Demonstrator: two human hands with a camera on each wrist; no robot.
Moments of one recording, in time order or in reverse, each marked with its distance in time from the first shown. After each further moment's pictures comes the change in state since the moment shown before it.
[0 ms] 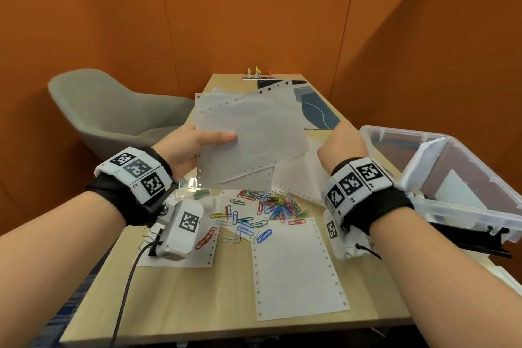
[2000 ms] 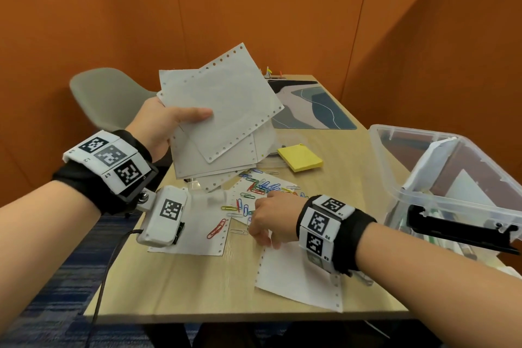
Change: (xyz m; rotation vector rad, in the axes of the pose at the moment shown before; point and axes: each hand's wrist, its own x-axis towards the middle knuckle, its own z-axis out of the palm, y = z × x) left_hand -0.036 0.033 -0.022 -0.044 0.321 0.188; right_hand -0.069 -0.016 0.065 -0.774 -0.705 -1.338
